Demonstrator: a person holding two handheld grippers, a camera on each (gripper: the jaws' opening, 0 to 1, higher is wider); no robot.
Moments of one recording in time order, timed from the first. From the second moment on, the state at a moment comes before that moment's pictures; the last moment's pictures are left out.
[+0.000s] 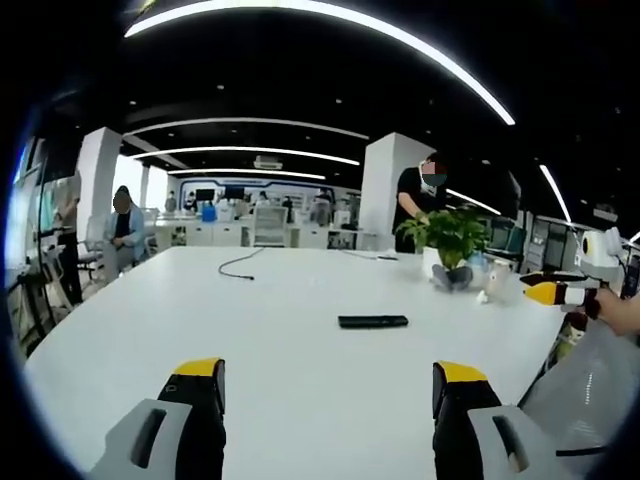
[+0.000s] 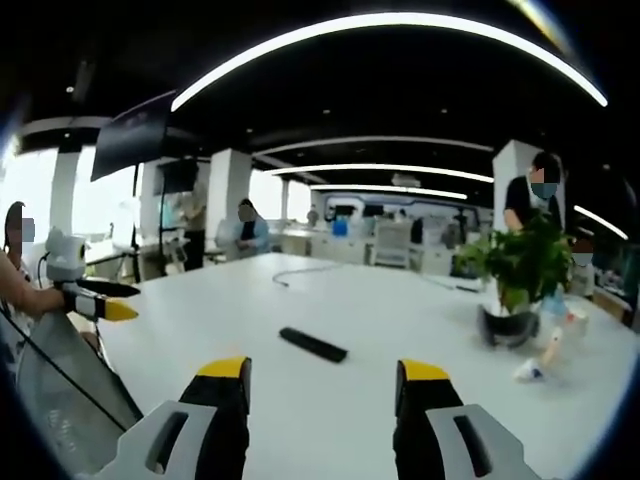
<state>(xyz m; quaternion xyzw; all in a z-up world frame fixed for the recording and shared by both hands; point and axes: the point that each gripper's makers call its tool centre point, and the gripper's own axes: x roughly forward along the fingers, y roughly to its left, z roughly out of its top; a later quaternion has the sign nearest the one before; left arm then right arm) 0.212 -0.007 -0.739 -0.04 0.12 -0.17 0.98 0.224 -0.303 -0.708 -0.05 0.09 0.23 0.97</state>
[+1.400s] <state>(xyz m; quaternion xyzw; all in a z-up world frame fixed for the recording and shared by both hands) 0.213 -0.020 -0.734 -0.08 0.11 -0.22 0.97 0.228 -0.304 -0.717 -0.08 0.12 0.22 0.97</state>
